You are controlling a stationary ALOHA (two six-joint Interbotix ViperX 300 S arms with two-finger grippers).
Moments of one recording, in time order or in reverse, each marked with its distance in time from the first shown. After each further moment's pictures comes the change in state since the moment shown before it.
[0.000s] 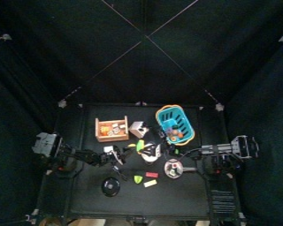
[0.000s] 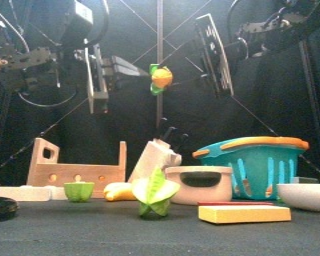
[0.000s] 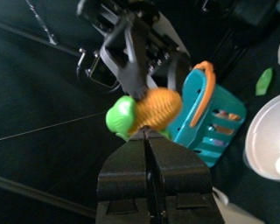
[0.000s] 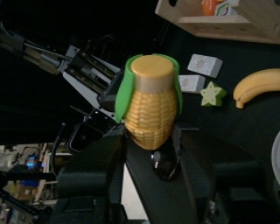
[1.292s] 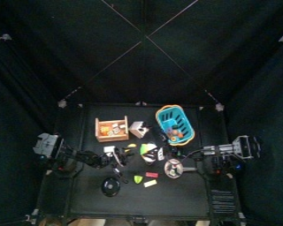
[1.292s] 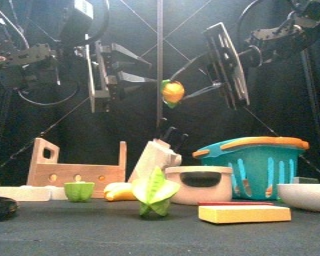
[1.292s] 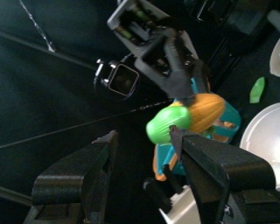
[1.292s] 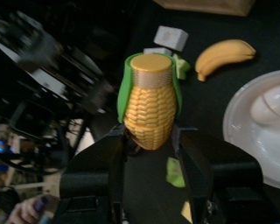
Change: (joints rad) left arm -0.043 -0.054 0.008 -0.018 0.052 -0.169; right arm -0.012 -0.049 0.115 -0.160 0.092 0.000
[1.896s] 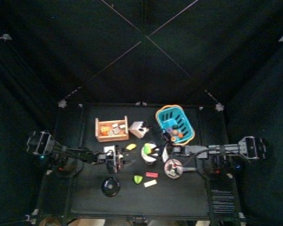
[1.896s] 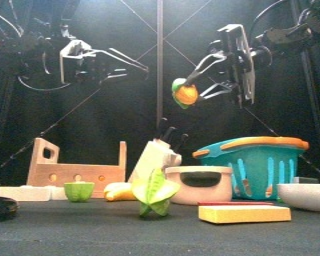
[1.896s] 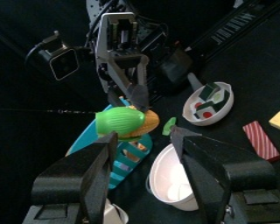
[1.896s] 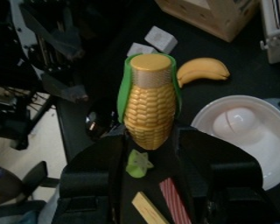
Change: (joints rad) left arm 0.100 -0.092 0.015 0.235 0.298 -0.417; right arm -0.035 -0.025 0.003 -0.247 0.091 0.000
